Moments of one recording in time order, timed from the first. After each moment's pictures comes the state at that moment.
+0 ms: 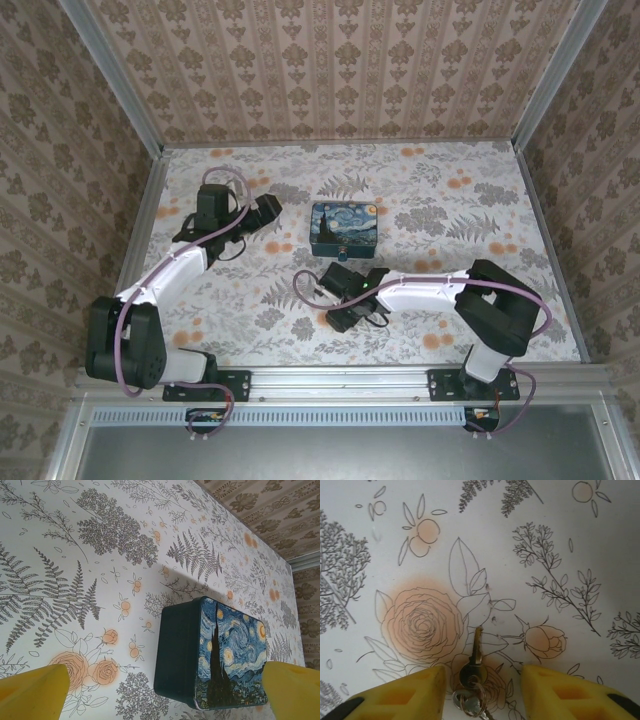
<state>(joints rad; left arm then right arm) -0.26 1.35 0.84 -0.13 0.34 -0.70 0.99 1.68 0.91 -0.46 0.02 0.18</state>
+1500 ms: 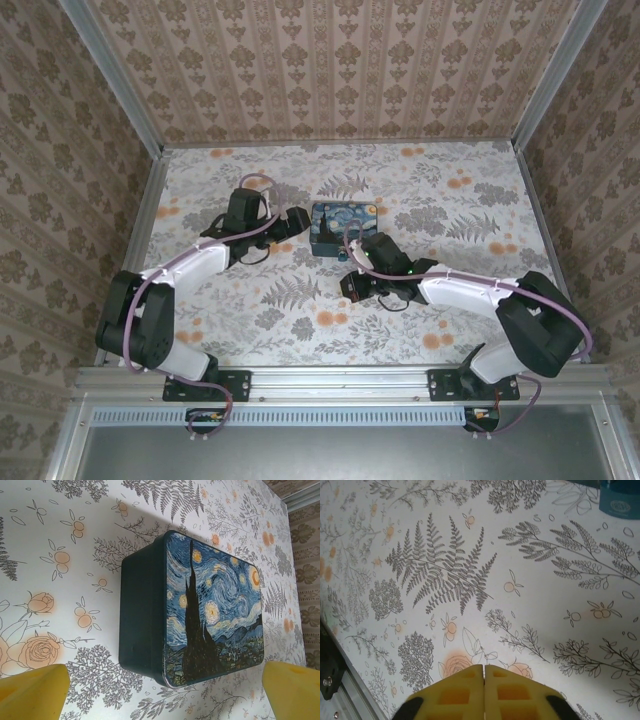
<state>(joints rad) -0.43 1.48 0.86 -0.07 0.38 -0.70 0.71 1.46 0.71 -0.12 -0.33 0.48</state>
